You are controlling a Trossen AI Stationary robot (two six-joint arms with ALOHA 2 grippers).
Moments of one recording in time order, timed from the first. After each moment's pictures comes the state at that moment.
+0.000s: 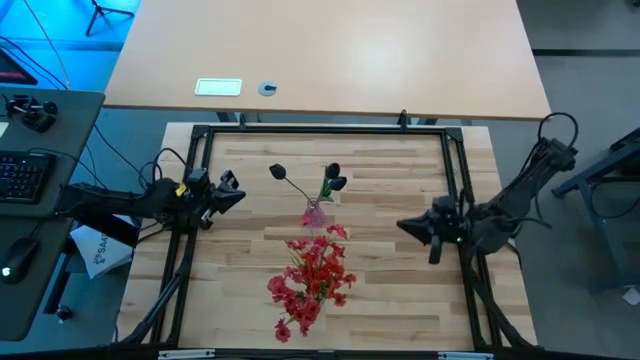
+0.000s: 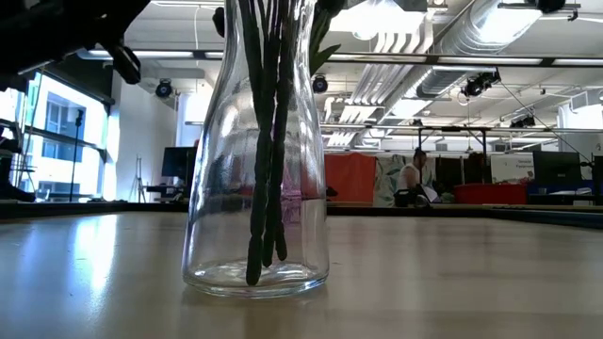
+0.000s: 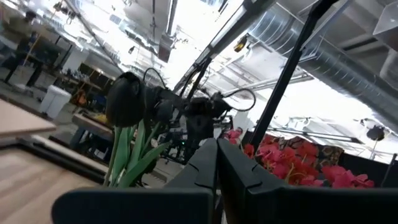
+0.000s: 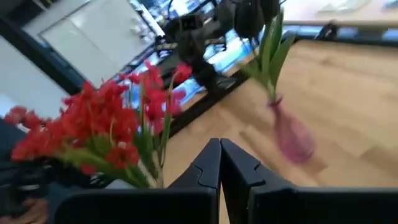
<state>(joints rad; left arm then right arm) 0.00 0.39 0.02 0.80 0.00 -0.52 0.75 0.87 0.79 -0.23 0.90 0.83</state>
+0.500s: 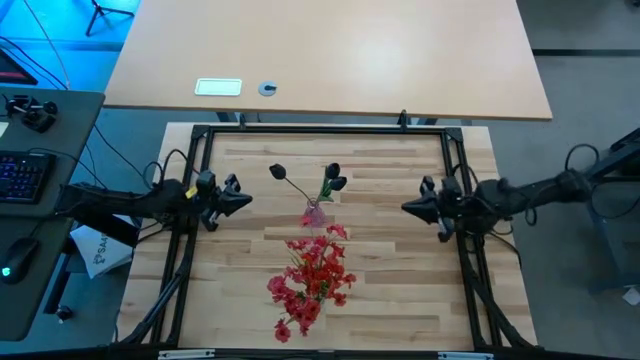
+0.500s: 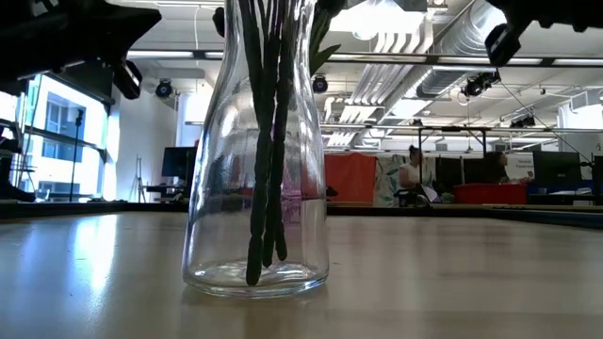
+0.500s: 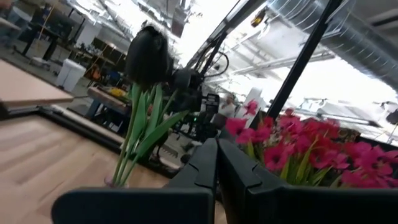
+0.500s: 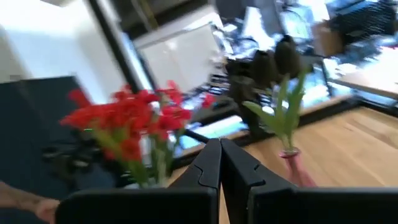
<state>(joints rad) 0.00 0.39 0.02 0.68 0.00 -0.53 0.25 0.44 0.32 0.25 0.19 0.37</state>
